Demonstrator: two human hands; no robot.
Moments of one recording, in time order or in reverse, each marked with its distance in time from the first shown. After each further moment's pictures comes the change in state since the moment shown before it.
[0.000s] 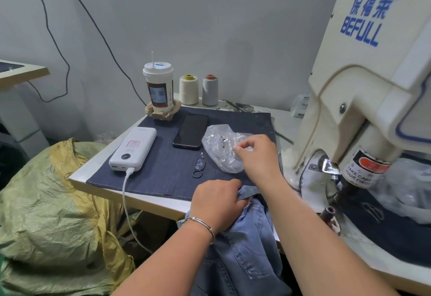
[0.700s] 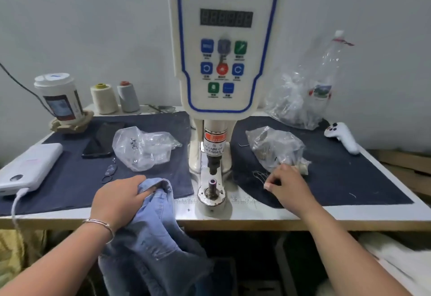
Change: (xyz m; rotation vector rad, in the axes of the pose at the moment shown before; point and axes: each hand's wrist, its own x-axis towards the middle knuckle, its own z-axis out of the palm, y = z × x) left_hand 0.001 0.001 0.001 0.044 0.030 -0.102; right_hand -0.082 0.176 -0.213 -0.359 -0.043 0.148
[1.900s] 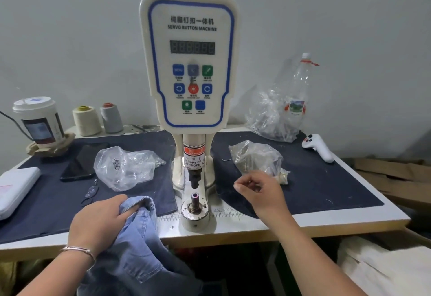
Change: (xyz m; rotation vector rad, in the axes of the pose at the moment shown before) left_hand 0.001 -0.006 0.011 -0.020 0.072 -0.035; right_hand -0.018 -0.028 0.005 0.510 0.214 -0.100
